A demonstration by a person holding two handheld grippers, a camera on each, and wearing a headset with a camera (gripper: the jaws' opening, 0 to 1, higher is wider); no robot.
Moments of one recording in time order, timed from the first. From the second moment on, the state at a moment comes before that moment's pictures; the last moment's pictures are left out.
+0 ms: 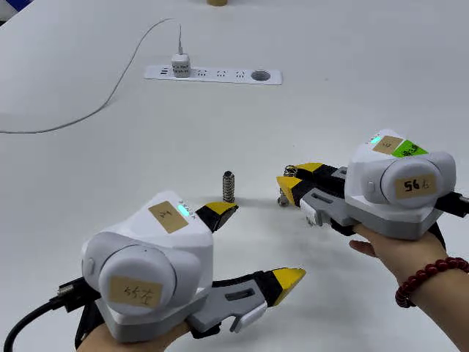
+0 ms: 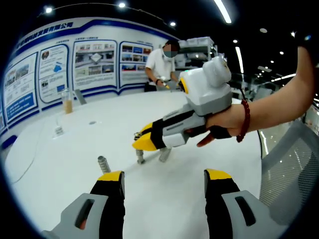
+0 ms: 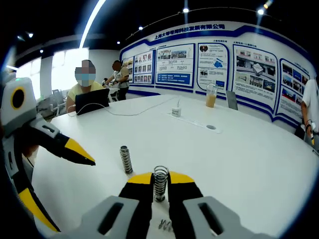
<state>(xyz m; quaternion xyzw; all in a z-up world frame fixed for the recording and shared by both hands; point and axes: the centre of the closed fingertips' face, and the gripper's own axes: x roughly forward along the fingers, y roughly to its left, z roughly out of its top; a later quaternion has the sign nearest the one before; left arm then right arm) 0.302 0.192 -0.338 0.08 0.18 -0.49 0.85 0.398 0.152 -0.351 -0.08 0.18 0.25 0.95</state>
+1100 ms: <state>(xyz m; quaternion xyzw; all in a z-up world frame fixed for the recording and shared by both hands) 0.306 0.196 -0.339 0.09 0.18 -0.48 0.85 0.393 0.153 -0.363 -0.05 0.21 0.25 0.94</state>
